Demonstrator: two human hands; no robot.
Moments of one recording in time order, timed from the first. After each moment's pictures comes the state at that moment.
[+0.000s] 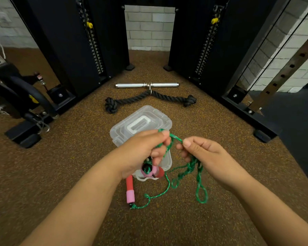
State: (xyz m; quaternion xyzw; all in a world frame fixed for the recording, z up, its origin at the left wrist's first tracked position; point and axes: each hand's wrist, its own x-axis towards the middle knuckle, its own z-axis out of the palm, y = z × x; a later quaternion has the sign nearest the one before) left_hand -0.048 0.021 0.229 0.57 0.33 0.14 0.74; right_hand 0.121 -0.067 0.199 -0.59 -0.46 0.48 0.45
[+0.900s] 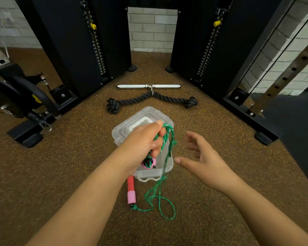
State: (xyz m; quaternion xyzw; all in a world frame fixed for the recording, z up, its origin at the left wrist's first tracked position) left_hand -0.047 0.028 0.227 0.56 0.38 0.22 0.70; right_hand 0.115 -0.065 0.183 -0.72 -0.50 0.34 0.33
